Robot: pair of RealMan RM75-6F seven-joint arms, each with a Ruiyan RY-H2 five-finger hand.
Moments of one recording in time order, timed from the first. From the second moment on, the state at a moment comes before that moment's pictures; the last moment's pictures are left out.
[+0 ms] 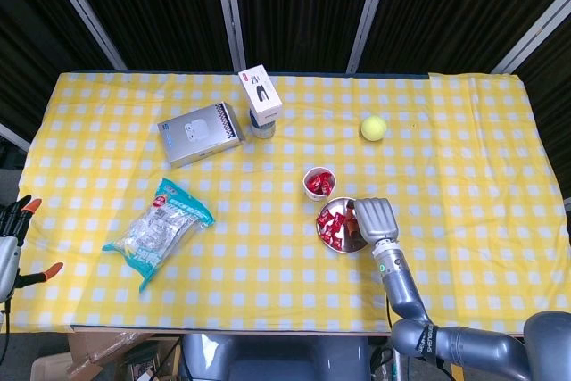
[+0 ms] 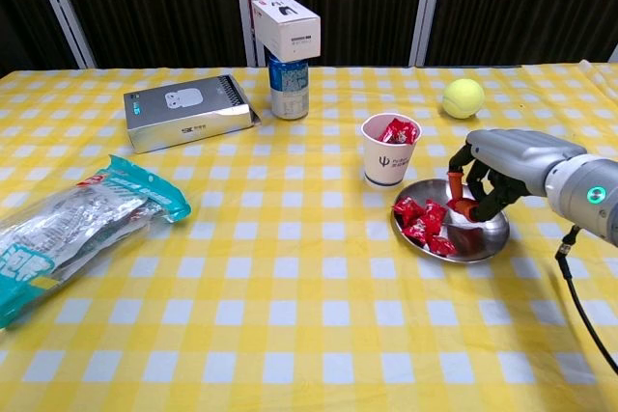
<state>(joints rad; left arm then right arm) -0.08 -1.11 -0.06 -1.67 1.40 1.44 -0.01 0.69 -1.64 0.17 -1.53 -0.80 1.12 -0.59</state>
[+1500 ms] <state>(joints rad) -0.09 -1.09 -0.06 -1.69 1.36 1.40 -0.03 0.90 -1.63 0.35 -1.49 -0.70 1.05 -0.63</state>
